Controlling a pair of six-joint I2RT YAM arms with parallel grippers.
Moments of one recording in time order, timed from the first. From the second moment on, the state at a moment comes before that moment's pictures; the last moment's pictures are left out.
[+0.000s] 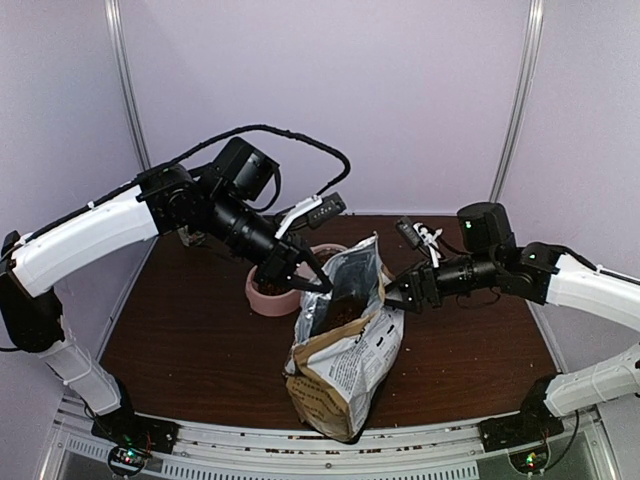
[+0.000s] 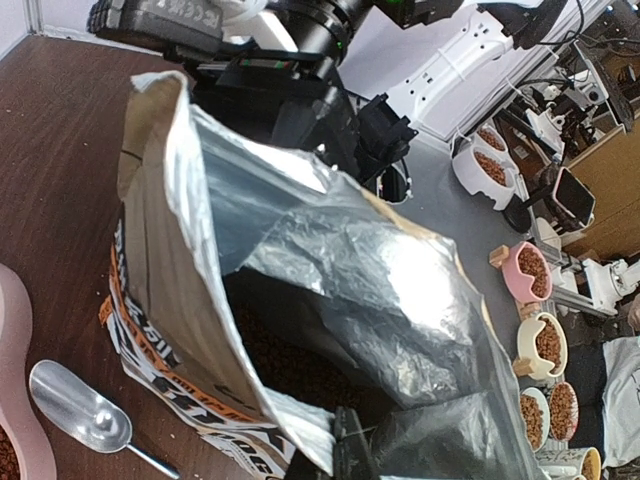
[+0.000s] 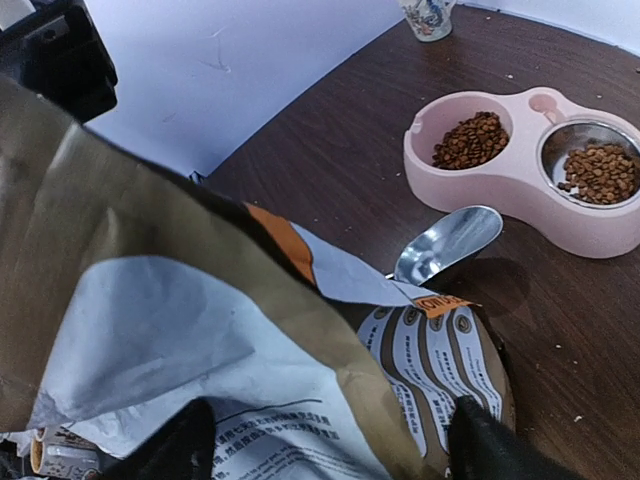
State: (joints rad) left arm -0.97 1.58 1.66 -0.85 0.68 0.06; right arm 0.72 1.15 0.91 -0.29 -0.56 0.27
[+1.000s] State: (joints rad) left arm -0.96 1.68 1.89 -1.02 0.76 0.21; right arm 1.03 0.71 0.72 -0.17 -0.39 0.47
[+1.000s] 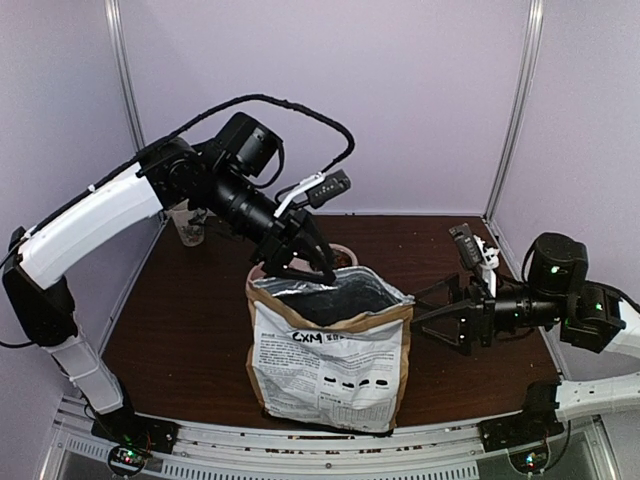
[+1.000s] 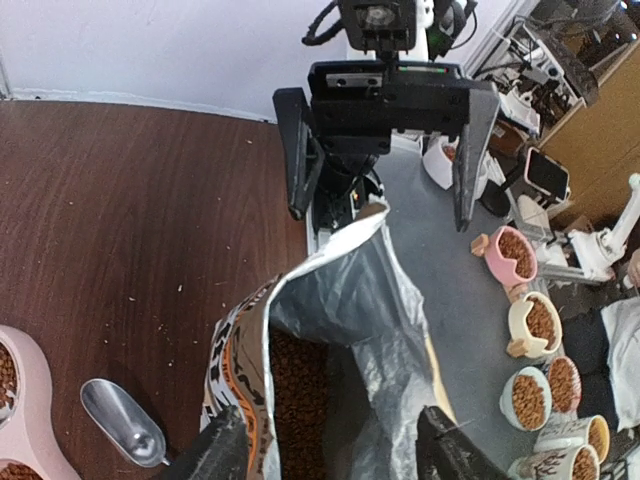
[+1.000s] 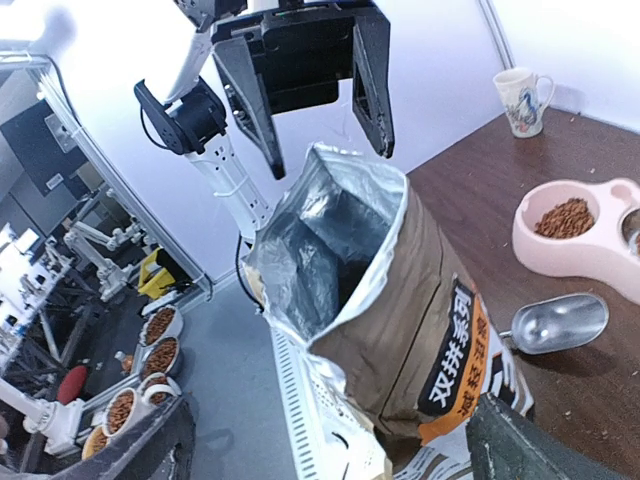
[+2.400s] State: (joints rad) left arm -1.17 1.58 1.75 -0.80 0.29 0.25; right arm 1.12 0.83 0.76 -0.20 -0.15 -0.03
